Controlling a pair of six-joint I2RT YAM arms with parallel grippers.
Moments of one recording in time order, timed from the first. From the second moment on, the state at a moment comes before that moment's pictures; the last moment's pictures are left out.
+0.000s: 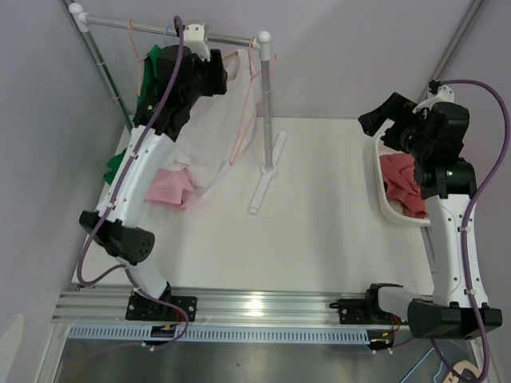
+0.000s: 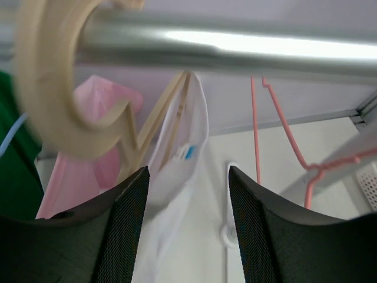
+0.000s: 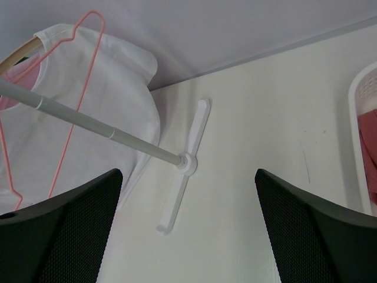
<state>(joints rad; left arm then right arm) -0.38 1.79 2.16 -0.52 -0.13 -0.10 -0.01 1.18 1.52 -0.60 -0.22 0.48</state>
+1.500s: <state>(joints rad) -0.33 1.88 2.13 -0.24 -0.21 0.07 -0.01 1.18 1.52 -0.60 -0.26 0.48</state>
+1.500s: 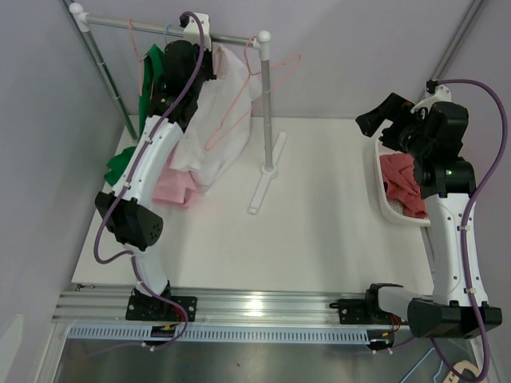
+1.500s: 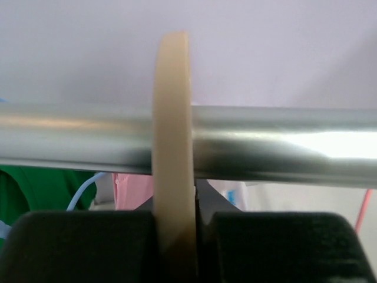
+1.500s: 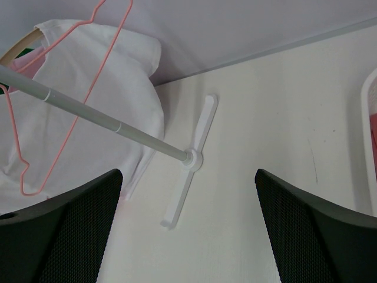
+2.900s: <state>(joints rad) -0.74 1.34 1.63 -0.30 -1.00 -0.13 1.05 1.22 1.36 -0.36 -0.54 0.23</state>
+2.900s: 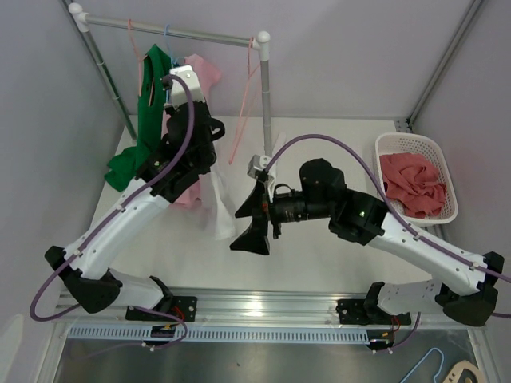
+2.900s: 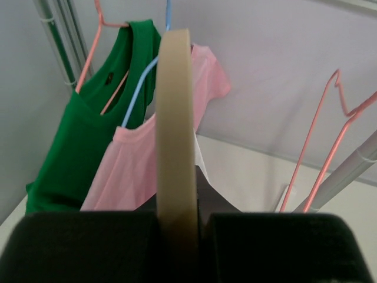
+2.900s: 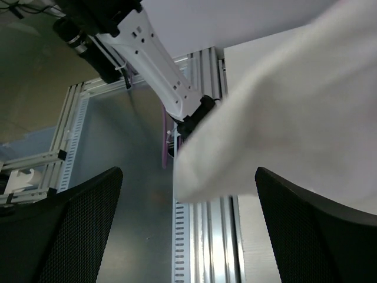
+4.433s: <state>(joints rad) -0.93 1.11 1.50 -0.84 -0.89 -0.63 1.09 1.20 0.97 -0.14 -0.11 0.43</state>
